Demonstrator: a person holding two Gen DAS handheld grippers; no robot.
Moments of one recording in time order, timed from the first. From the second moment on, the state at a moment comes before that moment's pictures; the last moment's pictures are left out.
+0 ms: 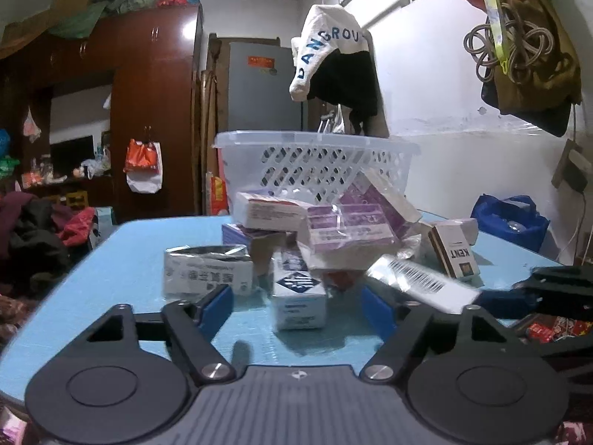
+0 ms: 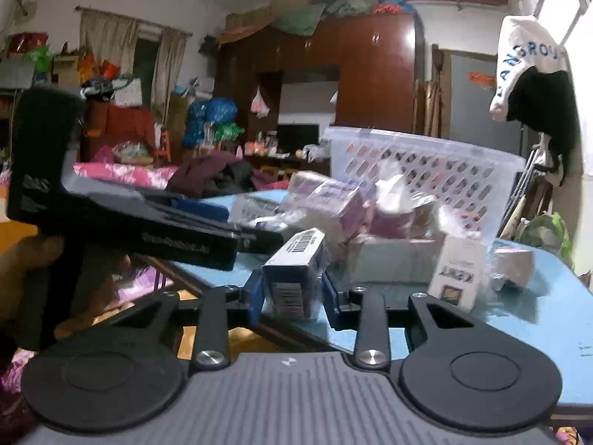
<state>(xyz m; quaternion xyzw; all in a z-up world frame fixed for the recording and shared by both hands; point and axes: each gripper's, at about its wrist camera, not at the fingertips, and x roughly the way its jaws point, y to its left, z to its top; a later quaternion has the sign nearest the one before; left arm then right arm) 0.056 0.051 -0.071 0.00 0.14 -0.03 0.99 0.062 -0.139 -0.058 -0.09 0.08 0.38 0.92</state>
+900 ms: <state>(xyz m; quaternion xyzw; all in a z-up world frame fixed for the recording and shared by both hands) 0.030 0.070 -0.058 -0.03 0.07 0.01 1.00 0.067 -0.182 -0.042 -0.03 0.07 0.38 0.92</state>
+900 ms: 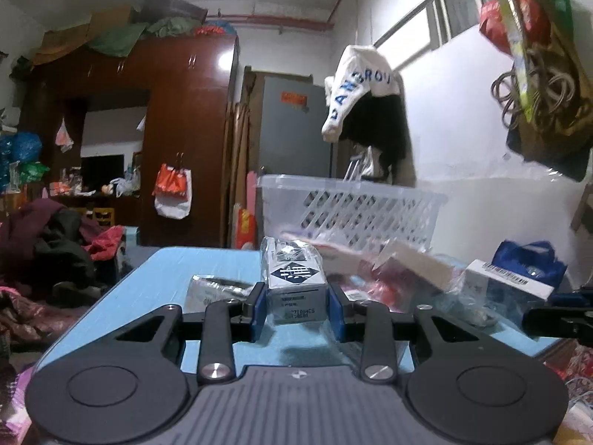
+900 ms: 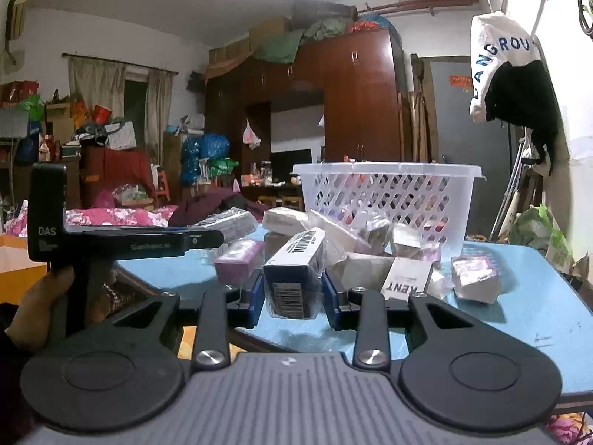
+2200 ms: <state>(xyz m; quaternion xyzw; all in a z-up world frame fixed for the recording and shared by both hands) 0.233 0.074 0.059 -0.09 0.13 -0.04 0.99 0.265 -0.147 0.059 -0.06 0.10 0.32 0.94</state>
